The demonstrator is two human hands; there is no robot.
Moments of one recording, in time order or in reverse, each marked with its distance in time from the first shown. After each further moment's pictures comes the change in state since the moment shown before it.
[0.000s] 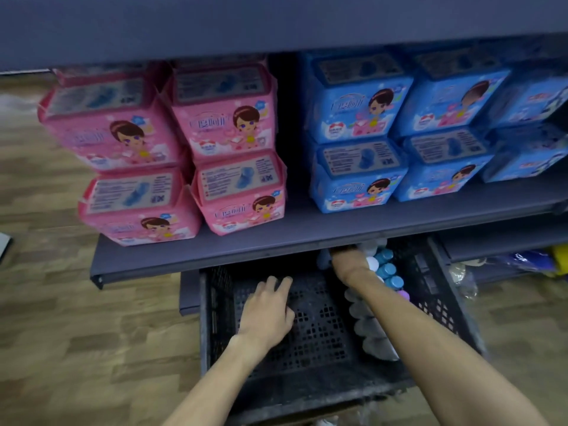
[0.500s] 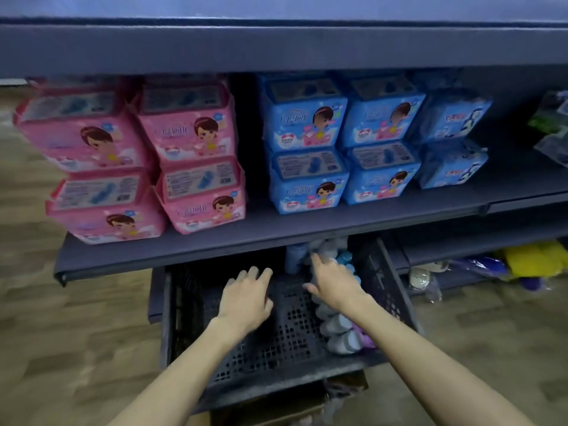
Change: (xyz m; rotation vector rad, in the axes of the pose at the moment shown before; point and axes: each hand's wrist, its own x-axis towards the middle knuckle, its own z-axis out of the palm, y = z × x) left_hand 0.002 0.044 -0.019 0.176 0.064 0.056; right_hand -0.101 0.037 -0.018 -0.079 0.114 -0.127
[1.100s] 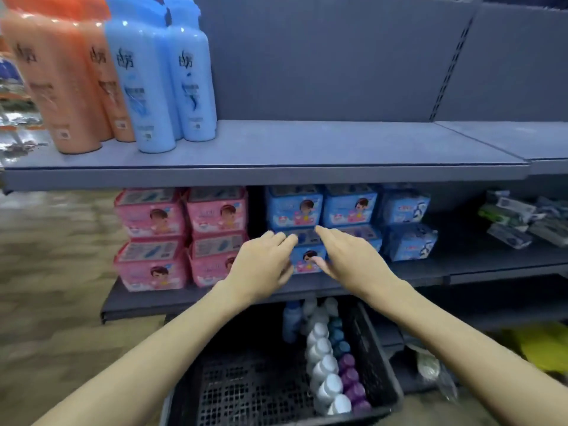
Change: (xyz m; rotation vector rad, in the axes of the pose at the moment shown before) left_hand -0.028 0.056 -0.197 0.194 0.769 0.356; right_hand -0.101 0.009 -0.200 -0.107 0.676 -0.306
